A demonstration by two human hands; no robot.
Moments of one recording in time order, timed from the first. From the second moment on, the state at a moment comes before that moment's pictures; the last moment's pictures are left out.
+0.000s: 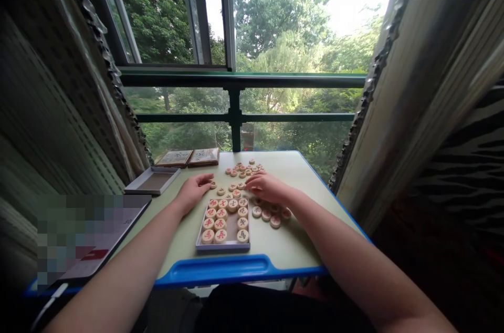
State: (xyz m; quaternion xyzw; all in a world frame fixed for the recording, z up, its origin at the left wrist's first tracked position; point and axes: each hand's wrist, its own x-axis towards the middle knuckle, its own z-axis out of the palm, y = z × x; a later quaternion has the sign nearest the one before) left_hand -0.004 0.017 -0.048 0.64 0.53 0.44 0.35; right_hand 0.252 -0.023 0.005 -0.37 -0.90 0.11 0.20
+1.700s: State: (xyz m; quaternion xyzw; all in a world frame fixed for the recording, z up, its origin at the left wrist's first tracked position) left_hand -0.001 0.007 -0.041 0.66 0.54 0.41 0.32; right_hand 0.261 -0.019 0.011 -0.51 -0.83 0.08 0.22
